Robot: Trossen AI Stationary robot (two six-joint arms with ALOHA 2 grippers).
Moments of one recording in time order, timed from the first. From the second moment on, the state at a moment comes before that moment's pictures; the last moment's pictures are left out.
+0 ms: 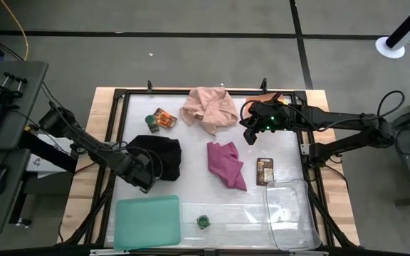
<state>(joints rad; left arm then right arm) -0.50 1.34 0.75 -1.00 0.02 -1.49 -0.15 1.16 1.04 -0.56 0.18 0.37</state>
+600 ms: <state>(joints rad) -0.09 1.51 0.92 -0.30 -0.02 -0.90 -0.15 1.16 1.04 -0.52 0.17 0.39</state>
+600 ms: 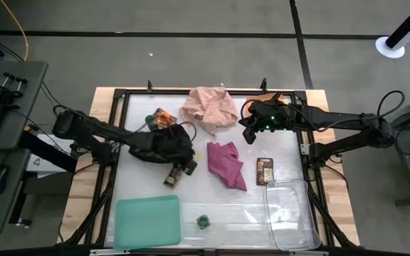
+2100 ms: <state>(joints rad) -0.14 1.68 0.86 -0.15 0.15 -0.64 0.03 1.53 1.04 -0.15 0.01 1.00</state>
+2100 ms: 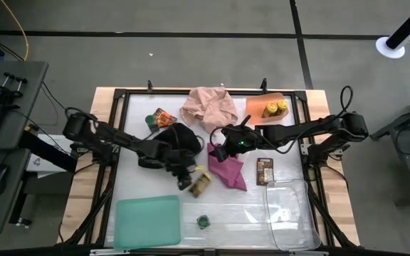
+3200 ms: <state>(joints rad) 0.18 1.07 0.71 -0.50 -0.10 -0.58 0.57 1.57 1.04 -0.33 -0.18 0.97</state>
